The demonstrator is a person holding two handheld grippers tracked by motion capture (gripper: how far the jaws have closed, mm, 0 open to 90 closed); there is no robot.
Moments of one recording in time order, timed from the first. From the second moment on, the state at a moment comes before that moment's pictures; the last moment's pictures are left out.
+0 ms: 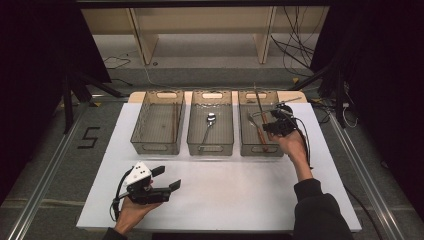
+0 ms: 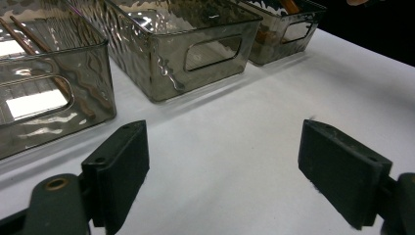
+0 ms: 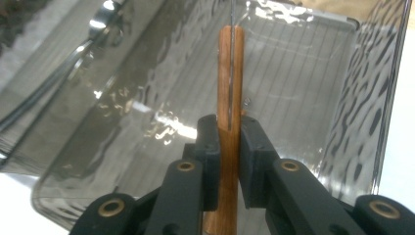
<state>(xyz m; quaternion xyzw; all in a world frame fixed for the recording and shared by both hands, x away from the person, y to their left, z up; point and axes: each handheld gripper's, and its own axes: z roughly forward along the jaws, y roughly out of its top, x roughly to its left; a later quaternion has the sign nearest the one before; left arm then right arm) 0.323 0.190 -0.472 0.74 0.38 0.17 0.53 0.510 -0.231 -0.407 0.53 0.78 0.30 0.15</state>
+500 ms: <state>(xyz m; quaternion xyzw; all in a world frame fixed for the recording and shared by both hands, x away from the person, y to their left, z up) 0.323 0.191 -0.472 0.74 0.39 0.17 0.52 0.511 -0.230 -0.416 0.54 0.78 0.28 0.15</state>
